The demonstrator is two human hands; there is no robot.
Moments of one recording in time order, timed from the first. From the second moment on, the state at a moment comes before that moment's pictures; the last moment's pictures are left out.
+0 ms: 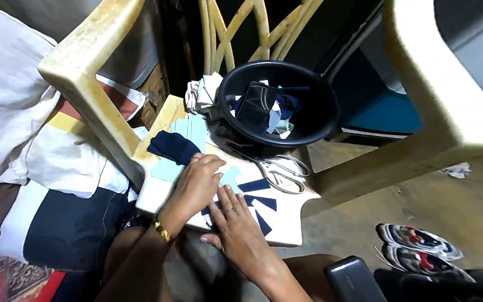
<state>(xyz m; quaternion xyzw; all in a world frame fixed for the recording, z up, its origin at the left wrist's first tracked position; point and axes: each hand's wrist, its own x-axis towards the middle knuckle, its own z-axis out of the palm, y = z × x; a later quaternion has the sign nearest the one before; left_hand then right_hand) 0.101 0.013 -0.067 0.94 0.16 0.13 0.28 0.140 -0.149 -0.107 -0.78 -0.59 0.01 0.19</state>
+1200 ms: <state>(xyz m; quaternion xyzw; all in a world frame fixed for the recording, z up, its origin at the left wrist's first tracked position) 0.166 0.042 -0.038 0.93 0.18 -0.13 0.30 0.156 -0.162 -0.075 -0.75 -0.59 0.15 0.25</state>
